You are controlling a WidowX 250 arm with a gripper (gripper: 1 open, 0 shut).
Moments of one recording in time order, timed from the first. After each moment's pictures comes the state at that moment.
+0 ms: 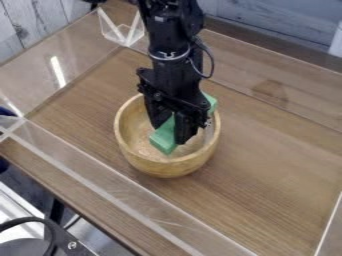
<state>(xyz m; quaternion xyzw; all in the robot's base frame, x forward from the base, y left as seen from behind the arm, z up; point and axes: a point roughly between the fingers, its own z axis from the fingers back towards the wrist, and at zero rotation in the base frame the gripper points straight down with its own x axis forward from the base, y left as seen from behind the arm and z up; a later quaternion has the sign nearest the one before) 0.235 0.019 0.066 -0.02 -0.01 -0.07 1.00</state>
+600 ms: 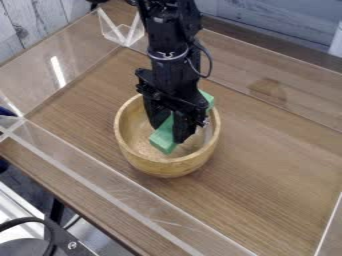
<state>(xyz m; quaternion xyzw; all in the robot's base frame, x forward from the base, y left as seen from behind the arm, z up) 0.240 0.025 0.064 -0.02 0.00 -0.06 1.00</state>
